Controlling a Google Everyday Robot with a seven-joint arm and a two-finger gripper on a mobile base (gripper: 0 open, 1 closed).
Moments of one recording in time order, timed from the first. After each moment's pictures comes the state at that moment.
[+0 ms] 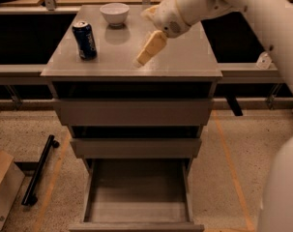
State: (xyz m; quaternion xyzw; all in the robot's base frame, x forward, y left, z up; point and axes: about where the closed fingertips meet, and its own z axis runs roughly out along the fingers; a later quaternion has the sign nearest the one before) arm 0.674 0.008 0.954 -0.63 0.63 0.19 0.40
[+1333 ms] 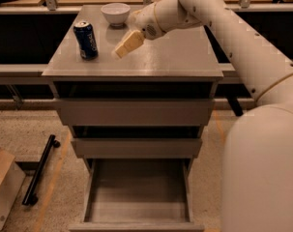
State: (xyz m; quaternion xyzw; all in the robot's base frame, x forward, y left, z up) arm 0.753 0.068 0.929 -0.57 0.65 0.23 0.45
